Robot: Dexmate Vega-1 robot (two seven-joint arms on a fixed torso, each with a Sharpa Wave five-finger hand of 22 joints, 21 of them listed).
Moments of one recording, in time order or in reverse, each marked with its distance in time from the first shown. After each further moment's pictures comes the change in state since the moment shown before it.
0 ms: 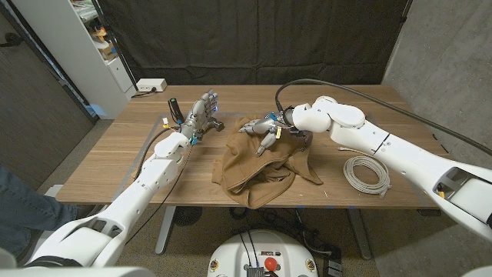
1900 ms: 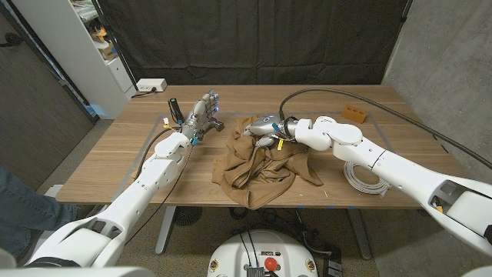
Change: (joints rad) left arm 0.002 0.002 0.002 -0.011 0.000 0.013 0.003; left_hand 0.000 0.000 -0.004 -0.004 0.000 0.013 0.002 0.000 0.005 0.000 0.000 0.000 0.000 0.000 0.000 0.000 0.000 0.005 0.005 0.000 0.000; right arm -0.075 0.024 -0.003 0.166 -0.113 0.113 -0.420; right_hand 0.527 0.252 0.032 -0.052 -0.170 0.797 -0.170 0.343 0.213 0.573 -0.225 0.310 0.224 0.682 -0.163 0.449 0.357 0.566 -0.011 0.275 0.033
